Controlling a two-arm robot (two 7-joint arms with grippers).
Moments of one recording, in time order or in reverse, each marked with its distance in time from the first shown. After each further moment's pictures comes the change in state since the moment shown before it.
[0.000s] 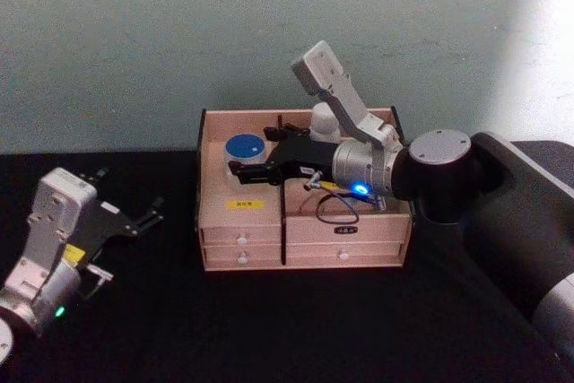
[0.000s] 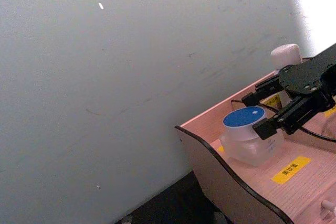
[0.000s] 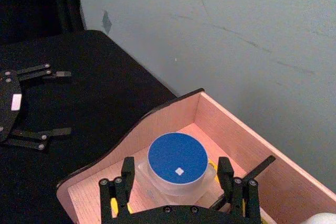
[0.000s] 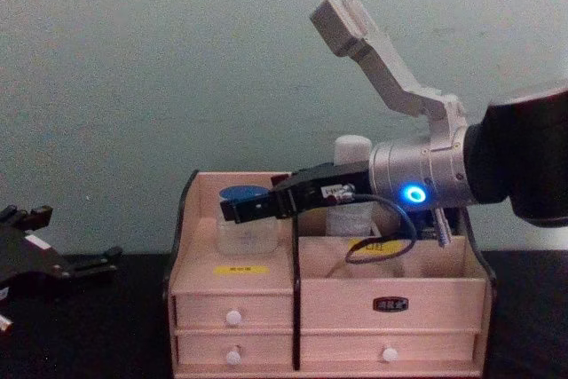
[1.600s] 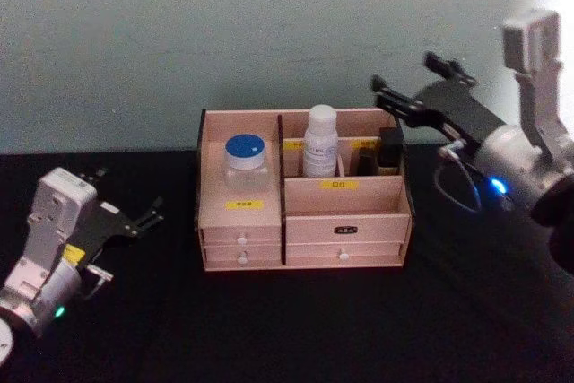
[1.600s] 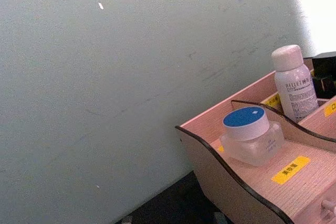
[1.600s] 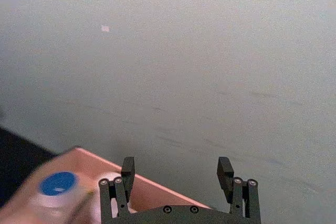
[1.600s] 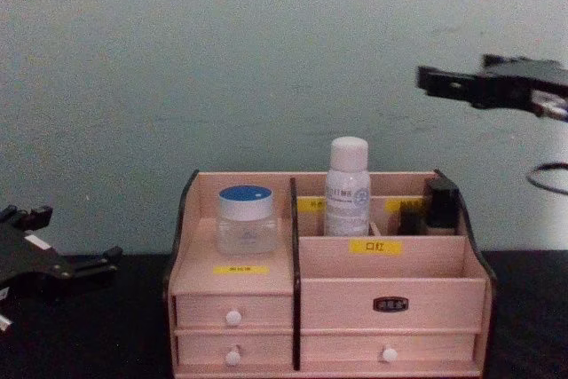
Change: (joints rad) left arm 0.000 0.000 0.000 0.000 0.000 0.000 0.000; right arm -0.407 0.239 0.308 -0.624 0.087 -0.087 -0.327
